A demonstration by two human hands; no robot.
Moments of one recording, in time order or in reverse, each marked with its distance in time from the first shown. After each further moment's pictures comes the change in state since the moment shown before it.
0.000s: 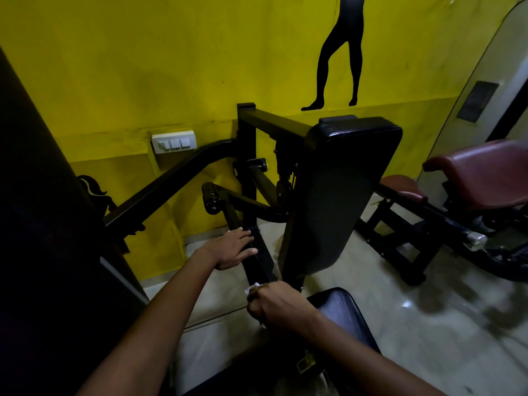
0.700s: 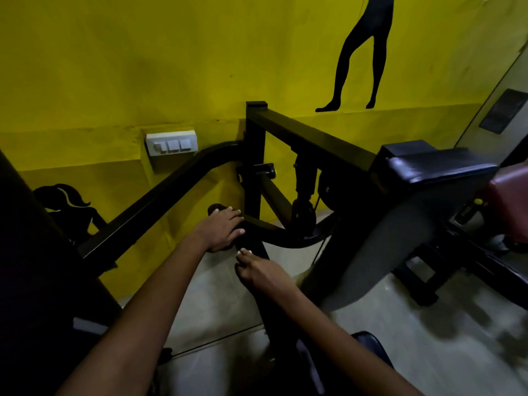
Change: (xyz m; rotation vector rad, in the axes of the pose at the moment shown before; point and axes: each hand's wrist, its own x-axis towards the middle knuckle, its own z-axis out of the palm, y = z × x) left_hand 0.111 -0.154 -0.047 0.012 0.138 -0.038; right_hand 0.192 0.127 0.050 -0.045 0.146 0.184
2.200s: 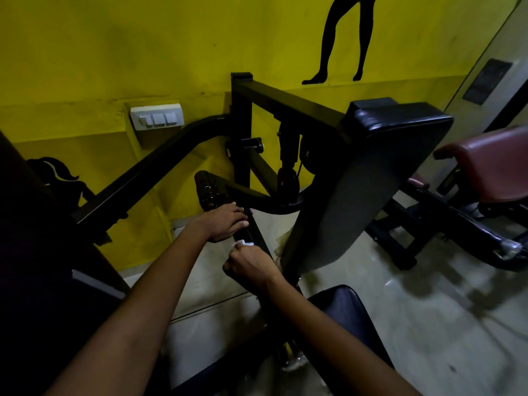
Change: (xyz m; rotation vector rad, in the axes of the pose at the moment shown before) left_hand -0.046 0.076 0.021 -0.140 -0.129 0.098; right_hand -0.059 -0.058 -0.035 -0.321 -0.245 -0.076
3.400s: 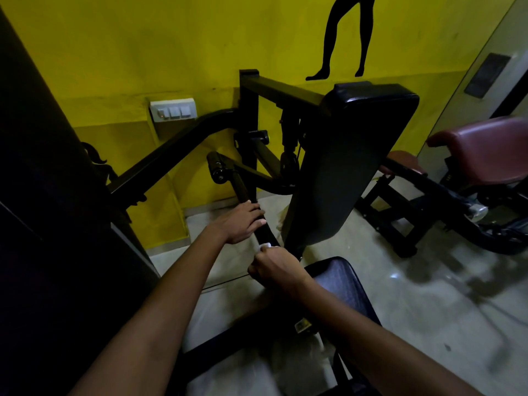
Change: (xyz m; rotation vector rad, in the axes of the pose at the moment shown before) left_hand -0.096 0.105 0.026 -0.095 0.117 -0.056; right_hand -0.132 -0.057 -0.044 0.056 -0.115 0.017
